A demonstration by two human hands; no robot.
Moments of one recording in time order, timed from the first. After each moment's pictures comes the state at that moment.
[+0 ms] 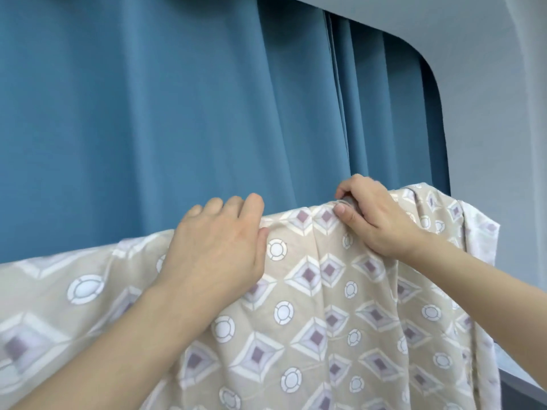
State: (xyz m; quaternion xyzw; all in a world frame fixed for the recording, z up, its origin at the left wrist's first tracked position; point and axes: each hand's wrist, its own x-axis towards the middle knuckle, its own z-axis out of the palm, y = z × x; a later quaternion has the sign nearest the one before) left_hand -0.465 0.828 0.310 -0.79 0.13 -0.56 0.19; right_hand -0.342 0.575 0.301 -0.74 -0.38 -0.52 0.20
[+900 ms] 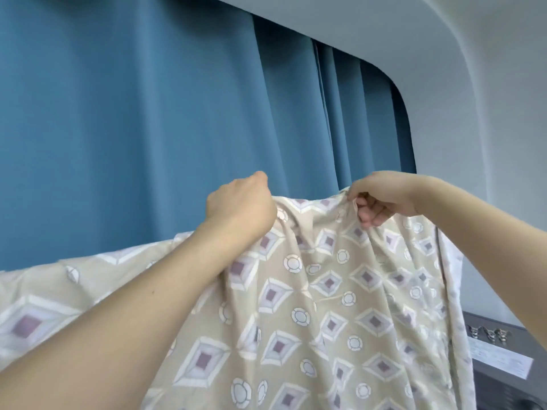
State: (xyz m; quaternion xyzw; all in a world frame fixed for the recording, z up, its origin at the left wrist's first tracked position) left_hand -0.463 0.834 0.370 -0.91 0.06 -0.40 -0.01; right_hand -0.404 0.592 0.370 -0.88 -0.06 -0.08 0.46
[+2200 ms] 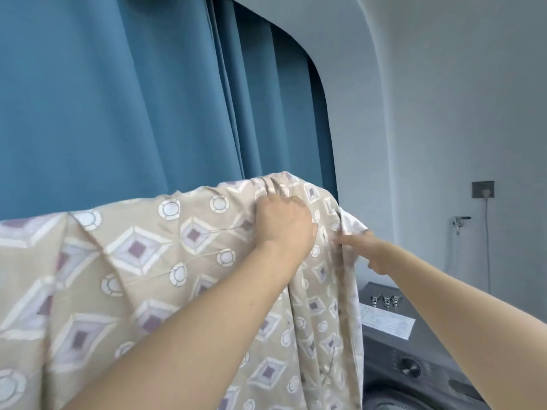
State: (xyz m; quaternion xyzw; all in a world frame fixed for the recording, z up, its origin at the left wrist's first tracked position) left_hand -0.352 0.545 0.277 -0.88 0.17 -0.40 0.18; right_hand -0.286 0.347 0.193 -0.75 0.19 -0.13 0.62
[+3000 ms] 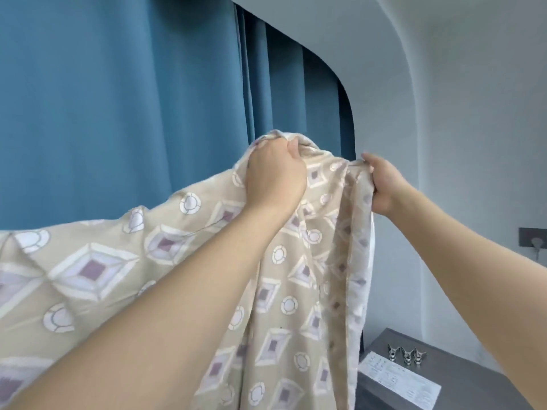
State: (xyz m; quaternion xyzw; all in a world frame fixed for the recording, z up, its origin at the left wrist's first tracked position) left_hand -0.298 0.522 0.374 -0.76 0.18 -0.51 -0.35; right_hand -0.249 0.323 0.365 -0.55 -0.10 -0.15 0.82
